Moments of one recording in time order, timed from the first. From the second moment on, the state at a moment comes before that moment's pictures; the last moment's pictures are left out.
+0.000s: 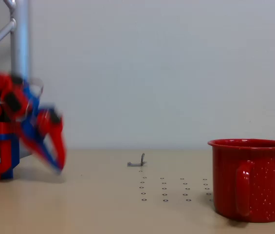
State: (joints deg) arm 11.2 179.9 168.6 65.9 0.3
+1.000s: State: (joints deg) arm 6.9 184.6 170.2 72.3 -5.6
